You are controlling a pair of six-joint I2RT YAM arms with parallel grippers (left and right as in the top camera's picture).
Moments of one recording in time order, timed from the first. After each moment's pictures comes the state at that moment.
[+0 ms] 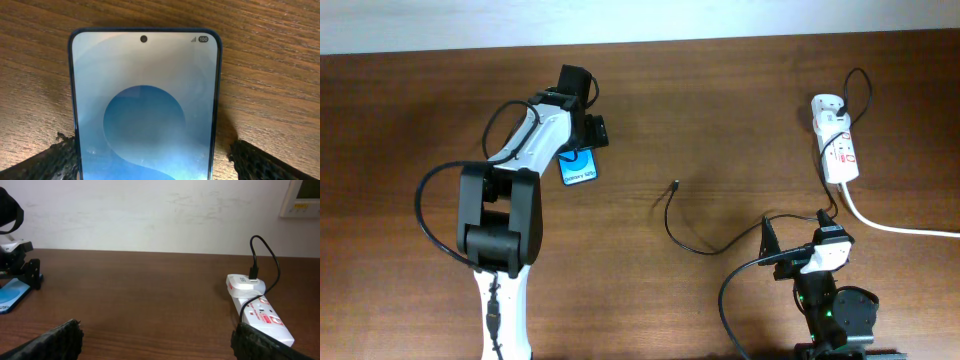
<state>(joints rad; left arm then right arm) -0.23 2.31 1.77 -0.79 -0.12 -0.43 -0.03 0.01 0.01 -0.07 -0.13 0.01</state>
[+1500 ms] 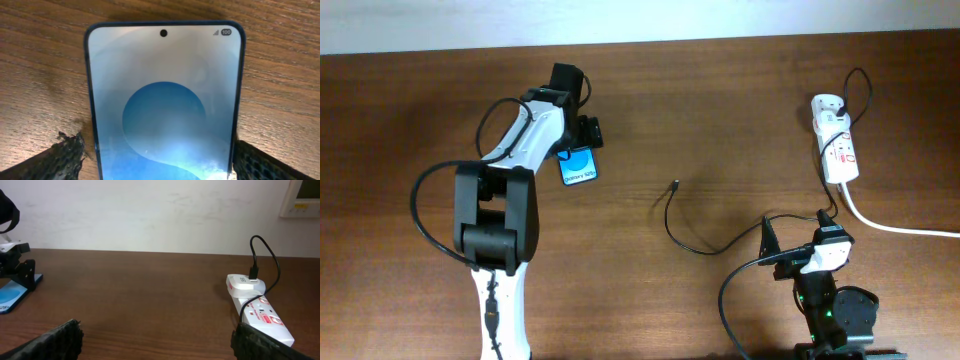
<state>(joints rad) -0.20 2.33 1.79 -0.85 -0.08 -0.38 -0.03 0.01 0.01 -0.07 -0.13 0.01</state>
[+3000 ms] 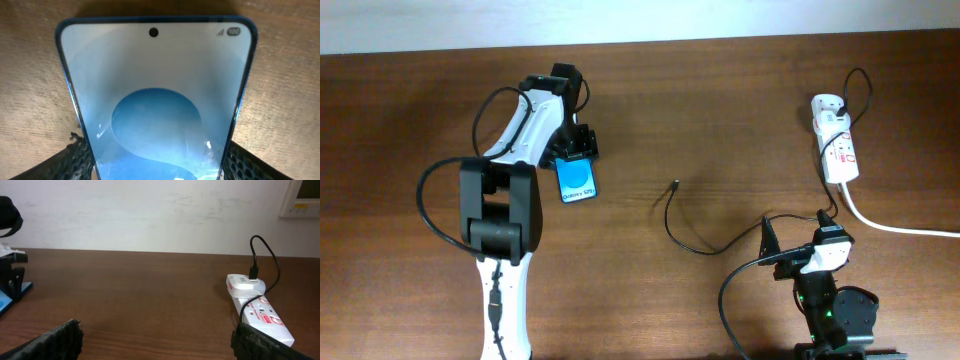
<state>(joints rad) -0.20 2.41 1.99 -1.20 0.02 -0.35 -0.03 0.01 0.01 -0.07 -0.13 0.01</state>
